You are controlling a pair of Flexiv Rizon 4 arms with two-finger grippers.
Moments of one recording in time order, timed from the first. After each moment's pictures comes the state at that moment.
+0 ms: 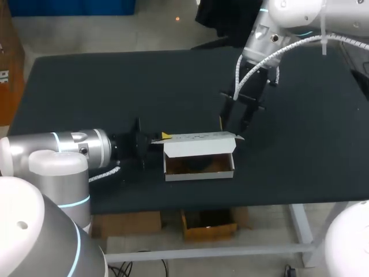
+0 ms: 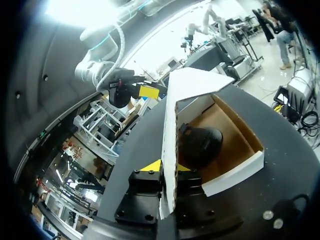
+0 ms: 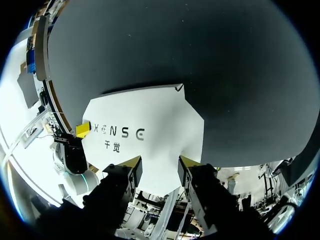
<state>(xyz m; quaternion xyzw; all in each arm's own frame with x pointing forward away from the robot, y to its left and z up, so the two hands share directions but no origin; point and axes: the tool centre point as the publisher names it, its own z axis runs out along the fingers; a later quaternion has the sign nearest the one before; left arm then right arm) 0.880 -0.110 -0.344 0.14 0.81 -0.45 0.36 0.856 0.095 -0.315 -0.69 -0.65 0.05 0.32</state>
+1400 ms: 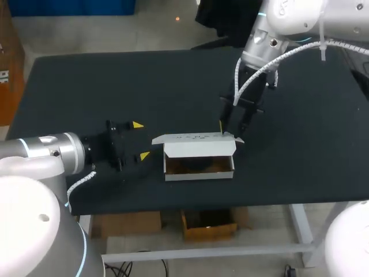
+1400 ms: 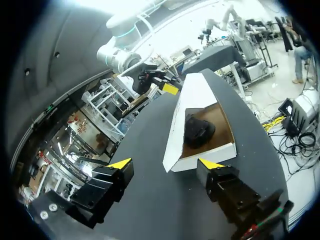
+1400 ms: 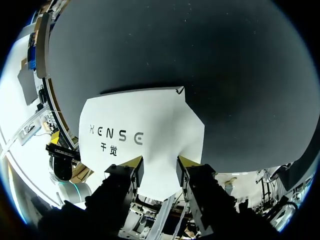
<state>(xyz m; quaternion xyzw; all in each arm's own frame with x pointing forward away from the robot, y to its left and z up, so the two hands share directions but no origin) 0.852 -0.037 -0.313 0.04 0.84 -0.42 0.35 0.855 0.096 -0.326 -0.68 -0.66 0.05 0.30</state>
